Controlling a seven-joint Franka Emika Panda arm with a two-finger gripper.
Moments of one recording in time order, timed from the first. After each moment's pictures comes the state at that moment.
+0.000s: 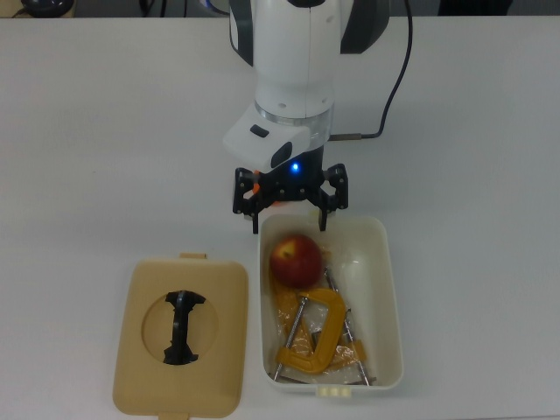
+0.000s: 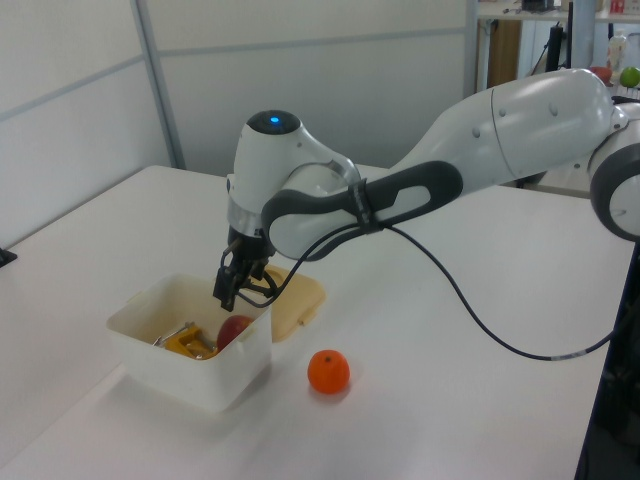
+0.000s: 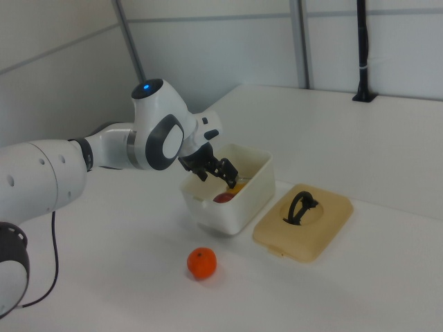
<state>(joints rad) 0.07 0.43 0.10 -1.51 -0.14 2.27 0.16</state>
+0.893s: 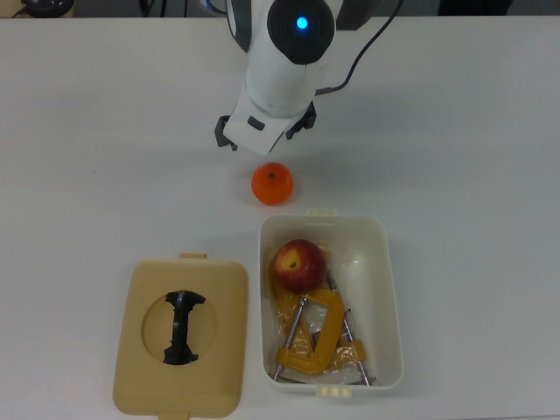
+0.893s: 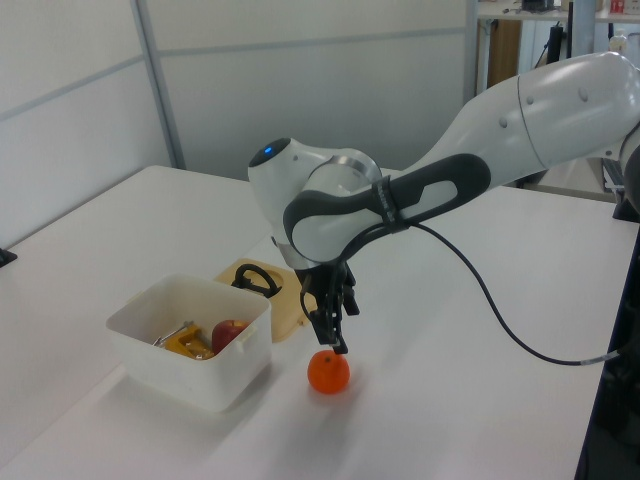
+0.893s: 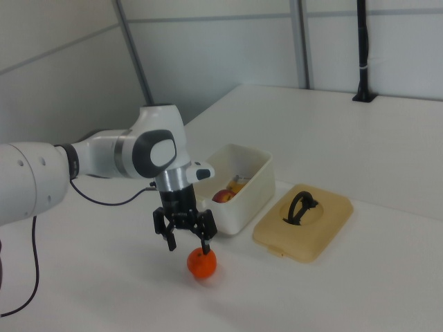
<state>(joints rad) 0.07 0.33 0.10 -1.68 -0.14 1.77 -0.07</state>
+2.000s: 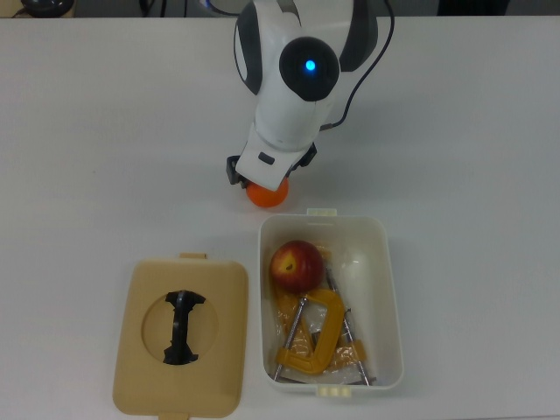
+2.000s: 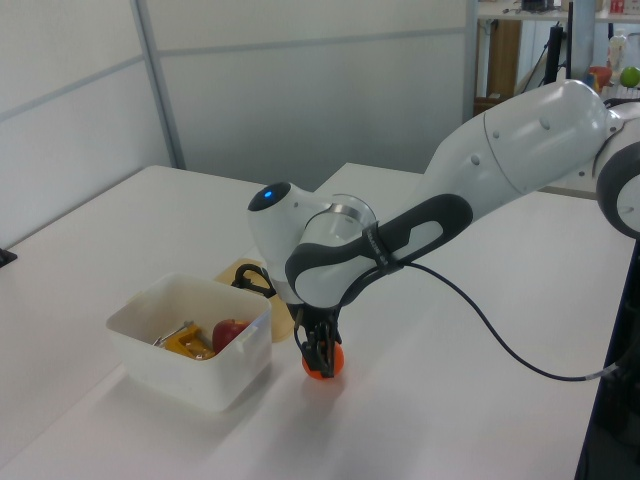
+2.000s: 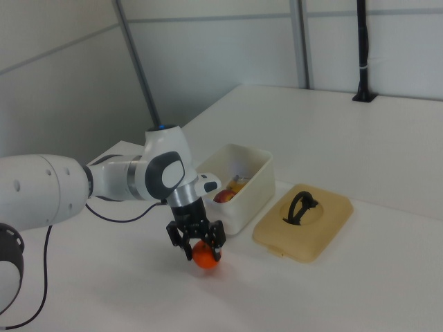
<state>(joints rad) 0.07 0.41 0.10 -1.71 -0.20 1.98 -0.07</state>
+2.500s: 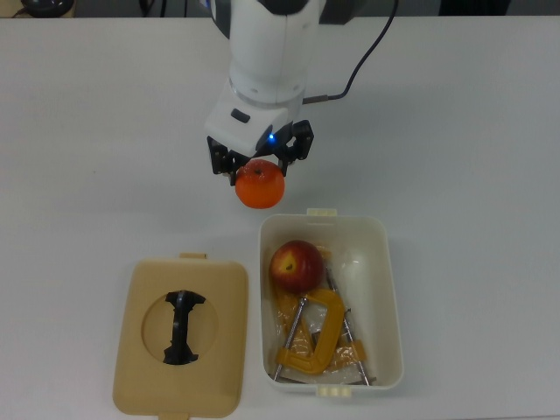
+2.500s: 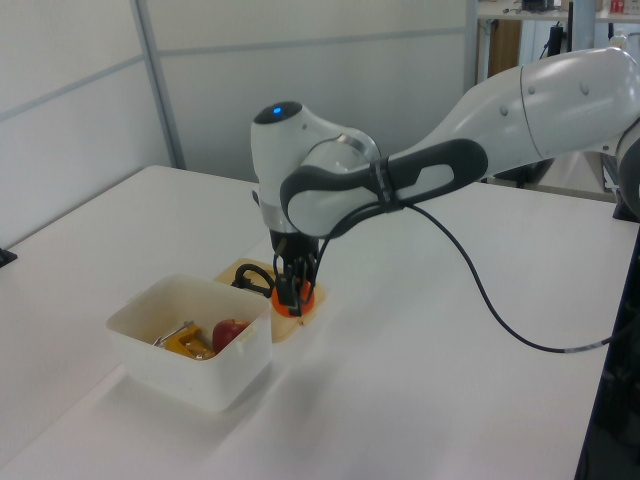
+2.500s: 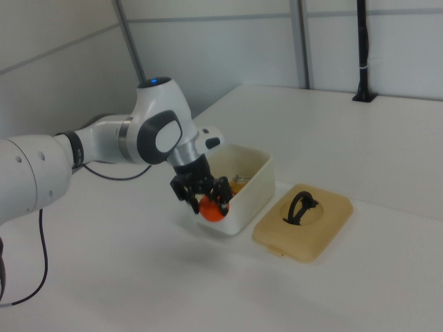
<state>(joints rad) 0.03 0.34 0.10 -1.57 -0.13 1.98 -0.07</state>
